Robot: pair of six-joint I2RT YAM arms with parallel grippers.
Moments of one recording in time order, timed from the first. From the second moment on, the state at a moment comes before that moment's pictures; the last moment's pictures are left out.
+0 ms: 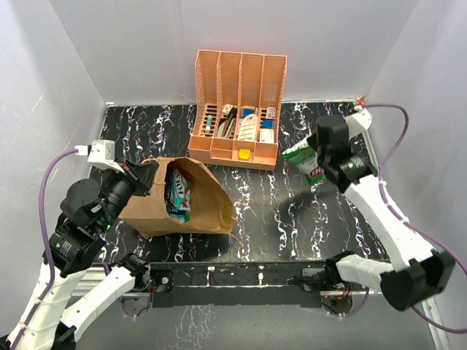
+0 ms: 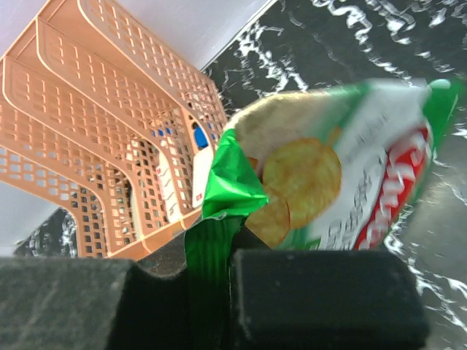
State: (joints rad) left arm -0.54 0.57 1.06 -0.57 -0.18 -0.43; right arm 0.42 1.09 1.13 -0.48 0.66 0.84
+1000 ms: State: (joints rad) left arm -0.54 0.56 1.07 -0.60 -0.14 -0.47; right arm -0.21 0.70 0.25 -0.39 -0.07 1.04
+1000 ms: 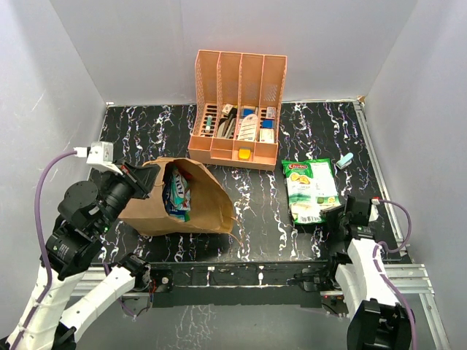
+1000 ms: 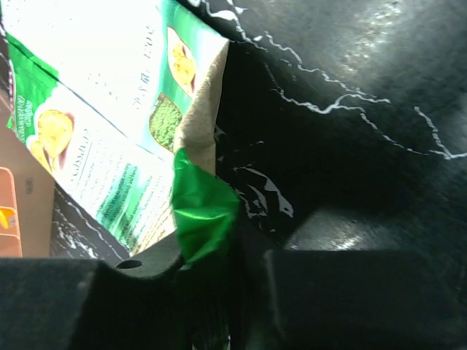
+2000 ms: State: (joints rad) left arm -0.55 0.53 1.04 -0.60 0.21 -0.31; right arm -0.20 0.63 0.61 -0.52 -0.56 0.71
